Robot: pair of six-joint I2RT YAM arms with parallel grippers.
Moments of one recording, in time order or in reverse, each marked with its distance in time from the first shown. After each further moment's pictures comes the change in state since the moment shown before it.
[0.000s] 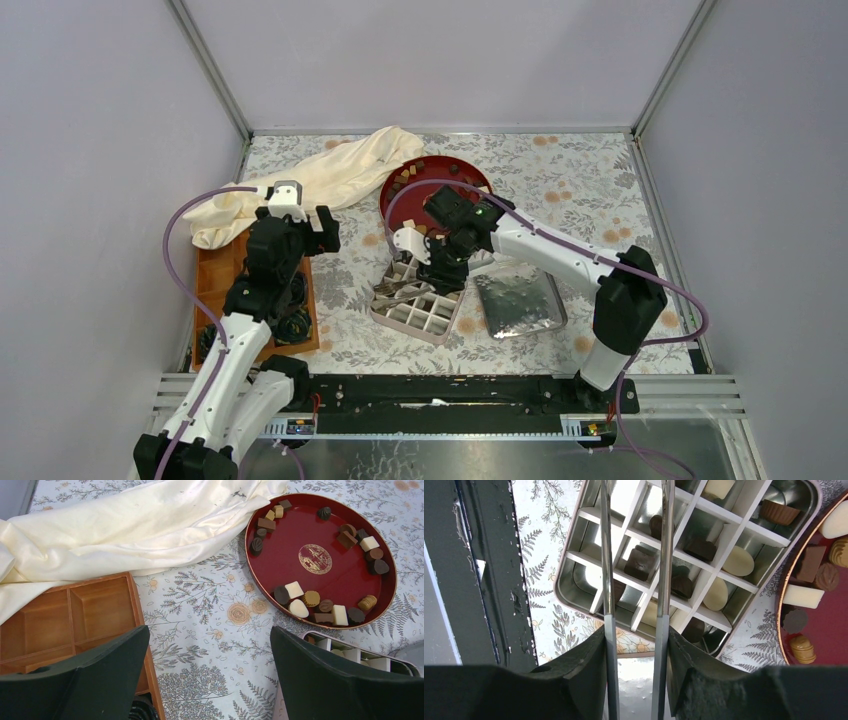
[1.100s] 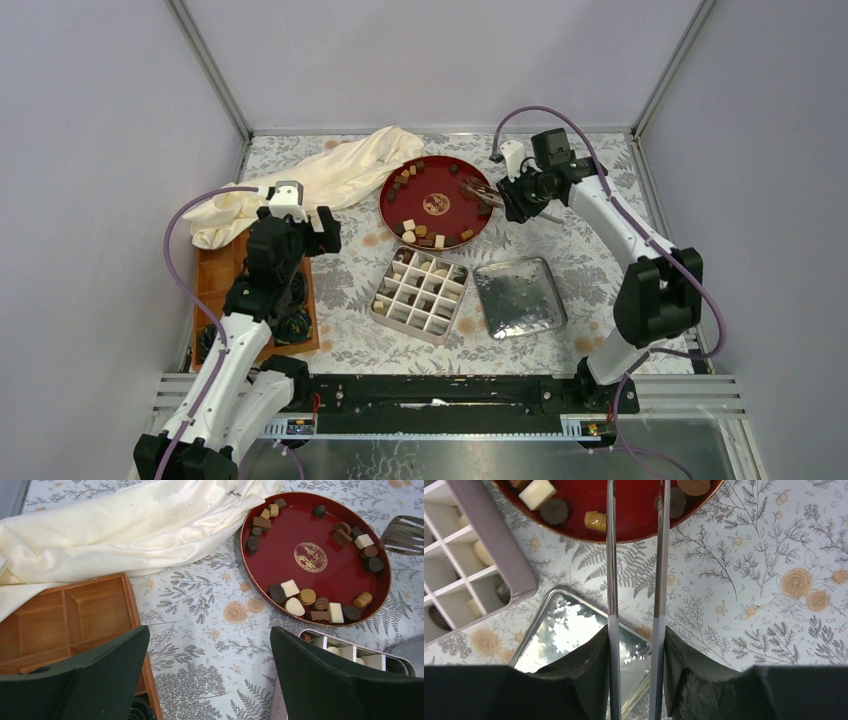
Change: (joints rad) left arm 0.000 0.000 0.000 0.000 0.019 0.000; right arm -0.577 -0.106 -0.052 0.193 0.103 0.246
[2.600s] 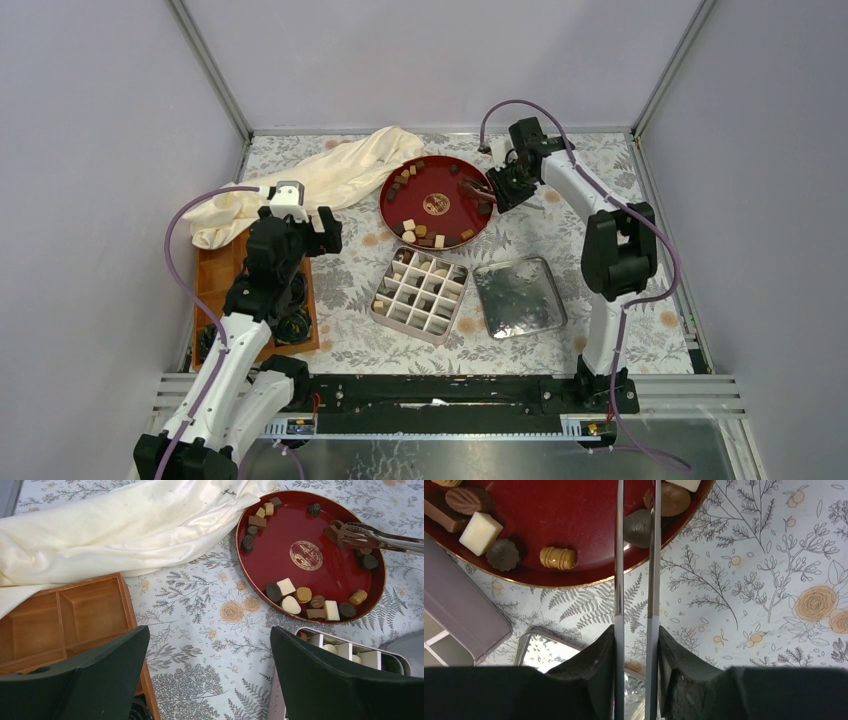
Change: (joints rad) left arm 0.000 0.000 0.000 0.000 0.019 0.000; right arm 0.007 0.379 0.290 -0.089 0.084 0.102
